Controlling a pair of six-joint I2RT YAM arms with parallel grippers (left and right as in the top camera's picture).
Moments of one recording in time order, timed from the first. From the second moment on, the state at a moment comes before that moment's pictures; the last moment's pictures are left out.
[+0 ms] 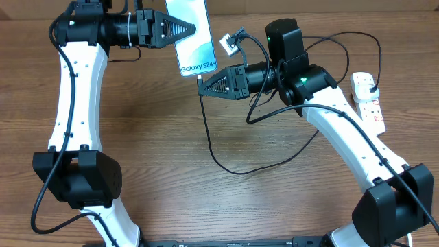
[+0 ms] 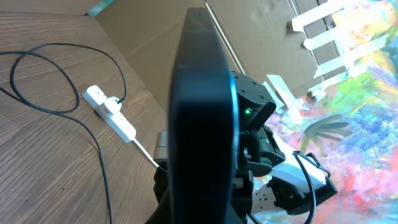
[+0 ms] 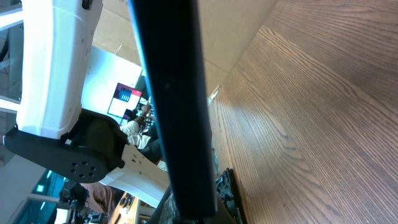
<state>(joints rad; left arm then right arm) 0.02 1.98 2.05 -0.94 1.53 -0.13 0.41 1.72 1.46 -0.29 -1.24 0.52</state>
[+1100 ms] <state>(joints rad) 0.02 1.98 2.05 -0.94 1.53 -0.13 0.41 1.72 1.46 -0.31 -1.24 0.52</state>
